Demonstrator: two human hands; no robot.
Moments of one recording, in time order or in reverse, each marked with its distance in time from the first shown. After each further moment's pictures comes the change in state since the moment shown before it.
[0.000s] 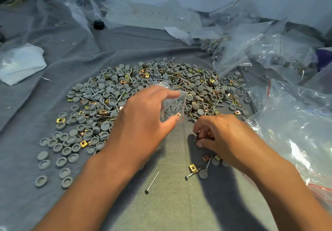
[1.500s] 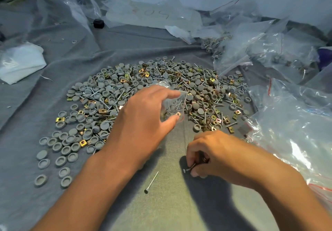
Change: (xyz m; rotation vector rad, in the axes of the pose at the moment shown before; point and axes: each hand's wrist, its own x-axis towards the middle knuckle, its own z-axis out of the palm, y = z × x) left_hand 0.001 -0.002 0.003 0.012 0.009 0.001; right_hand -0.012 -0.015 -0.001 0.095 -0.312 -0.227
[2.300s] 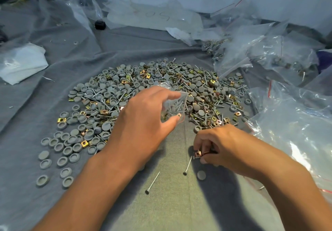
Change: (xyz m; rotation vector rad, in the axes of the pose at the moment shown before) left_hand -0.001 0.000 -0.002 0.004 -0.008 -0.008; right_hand -0.002 0.018 -0.006 -0.013 0.073 0.123
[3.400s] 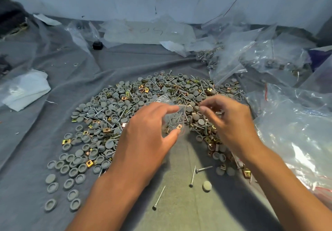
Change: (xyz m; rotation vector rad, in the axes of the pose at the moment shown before) left_hand -0.001 0.003 0.000 -0.001 -0.014 -0.003; right_hand 0.039 0.009 -0.003 0.387 0.834 0.068
